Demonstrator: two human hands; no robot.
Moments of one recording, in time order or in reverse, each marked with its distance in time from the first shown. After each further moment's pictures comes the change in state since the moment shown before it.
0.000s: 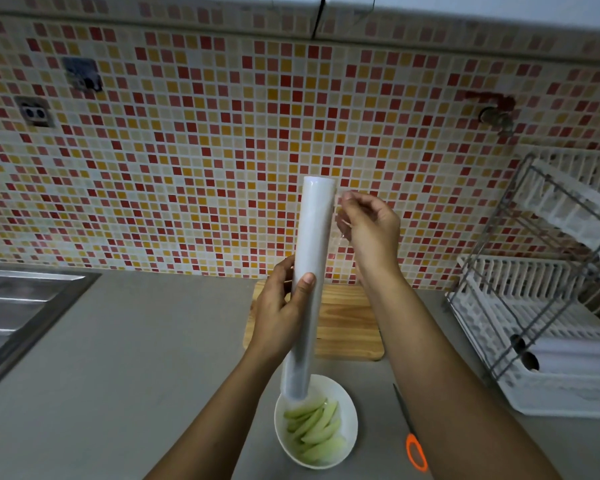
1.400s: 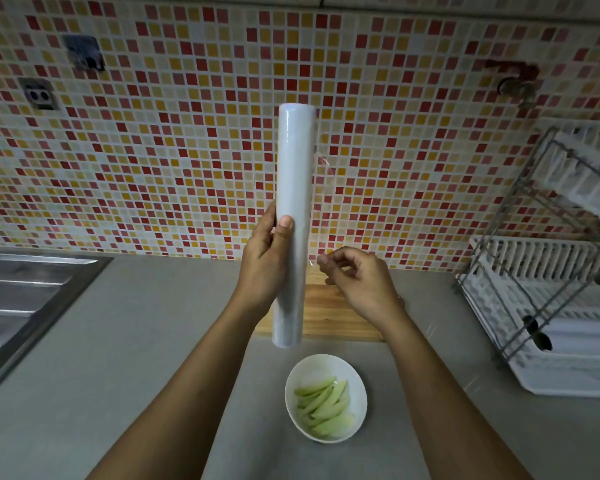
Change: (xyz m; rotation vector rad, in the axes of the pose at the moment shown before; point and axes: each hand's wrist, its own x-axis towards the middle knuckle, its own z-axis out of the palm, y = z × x) left_hand 0.026 0.029 -0.030 -0.095 0.010 0.060; right_hand -0.049 0.057 -0.038 -0.488 -0.470 -0.067
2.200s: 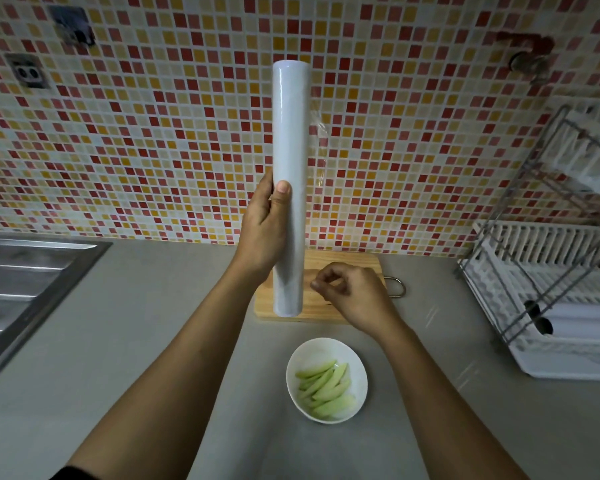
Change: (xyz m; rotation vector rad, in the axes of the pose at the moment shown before) left_hand 0.016 0.009 -0.001 0.036 0.002 0.050; right_hand -0.020 0.031 0.016 -0.235 -0.128 -0.010
